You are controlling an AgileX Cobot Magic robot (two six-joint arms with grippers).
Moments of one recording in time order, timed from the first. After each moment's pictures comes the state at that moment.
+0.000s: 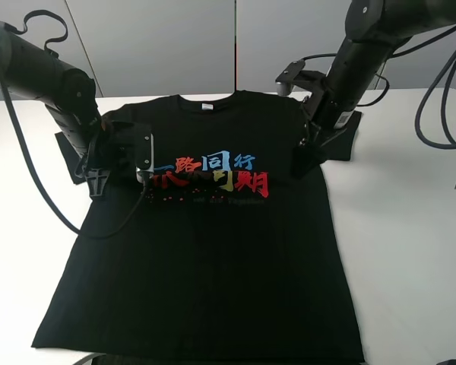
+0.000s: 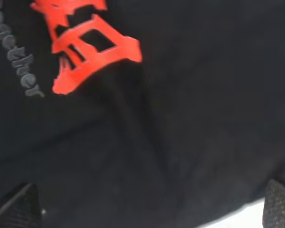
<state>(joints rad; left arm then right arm) -0.50 2.07 -1.13 0.20 0.53 0.89 0.31 2.06 -1.36 0.24 0.97 -0.94</state>
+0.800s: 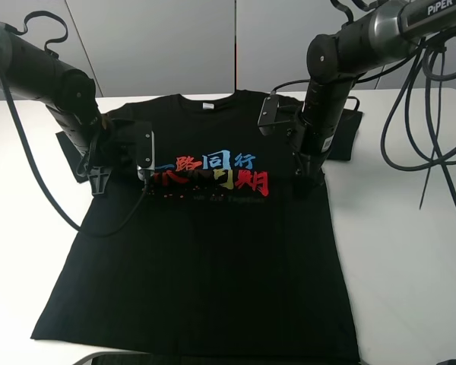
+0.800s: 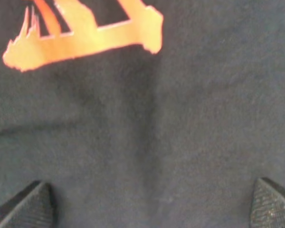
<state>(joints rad) -0.50 2.08 -1.13 0.20 0.50 0.89 0.39 2.18 -1.36 0.04 0.87 -0.93</state>
